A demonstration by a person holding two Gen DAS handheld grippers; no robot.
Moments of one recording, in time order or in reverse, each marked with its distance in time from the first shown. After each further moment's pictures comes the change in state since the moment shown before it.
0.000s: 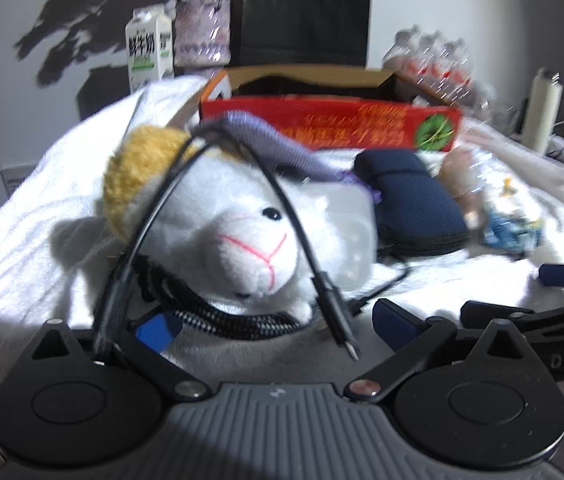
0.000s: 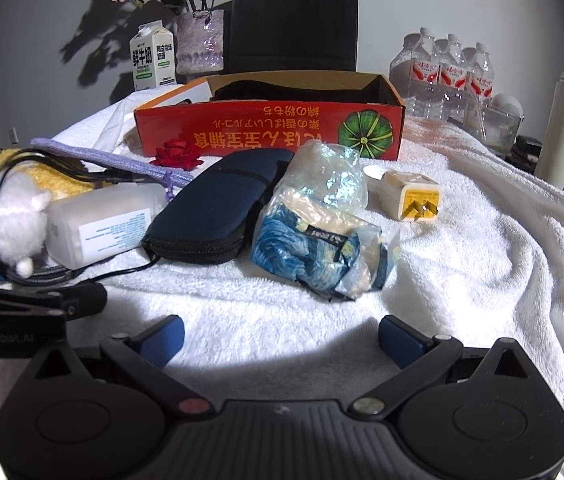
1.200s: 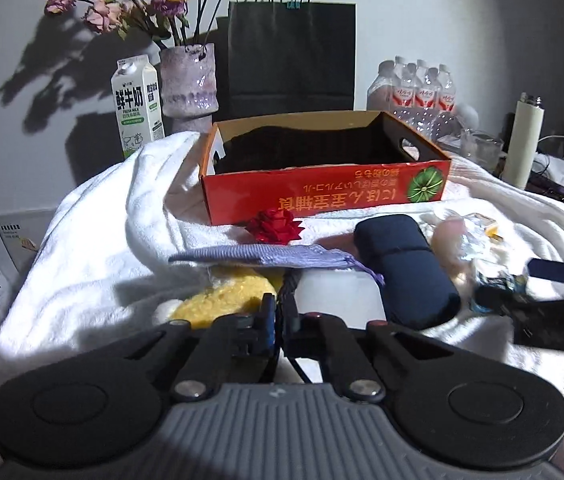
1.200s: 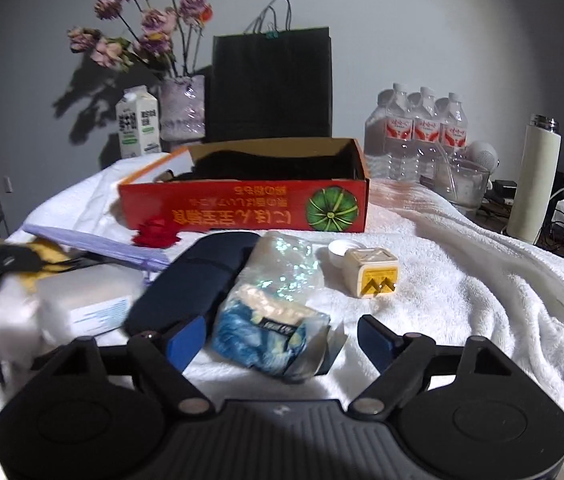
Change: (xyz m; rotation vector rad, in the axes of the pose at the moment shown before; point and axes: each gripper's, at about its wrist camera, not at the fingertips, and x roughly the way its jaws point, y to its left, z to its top) left arm -0.016 0.013 0.057 0.079 -0.042 -0.014; right arm -0.015 -0.023 0.021 0.026 -0.175 -0.025
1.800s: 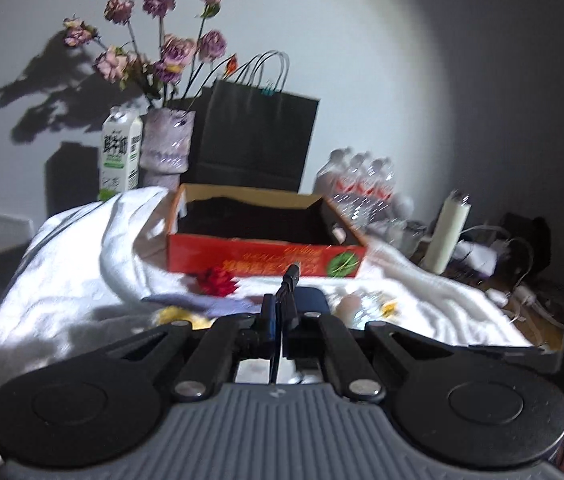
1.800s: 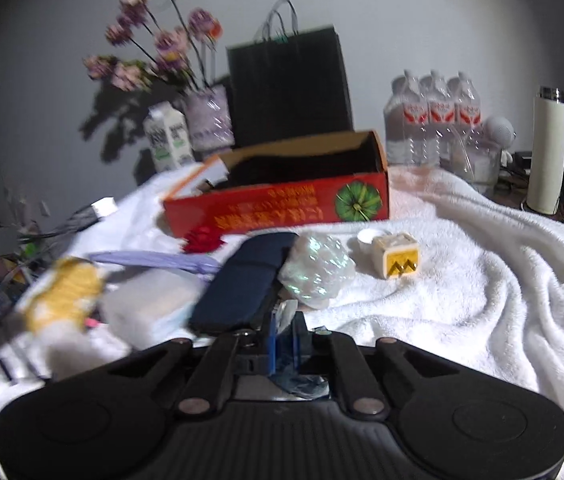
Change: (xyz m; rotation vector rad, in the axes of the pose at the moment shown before) left arm -0.097 0.004 0.012 -0.151 -0.190 -0.199; right arm -0.054 -0.008 0.002 0.100 0.013 0.156
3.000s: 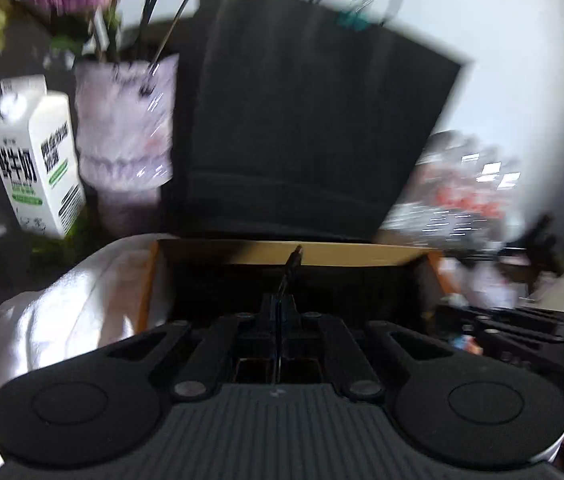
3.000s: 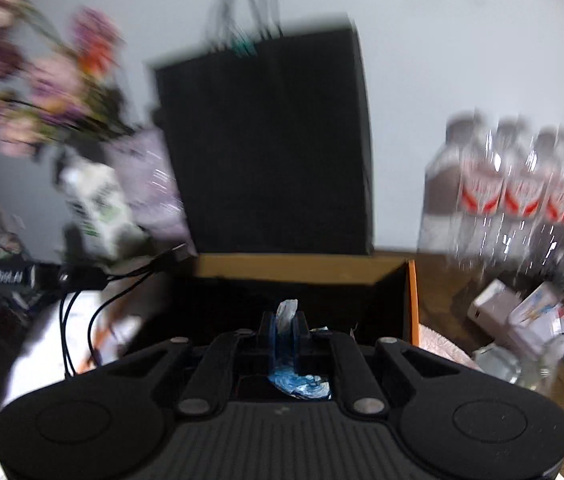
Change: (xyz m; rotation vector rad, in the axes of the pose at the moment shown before) left arm 0.376 0.076 0.196 -0.055 0.392 0.100; right arm 0.262 -0.063 0.268 0.001 0.198 -0.014
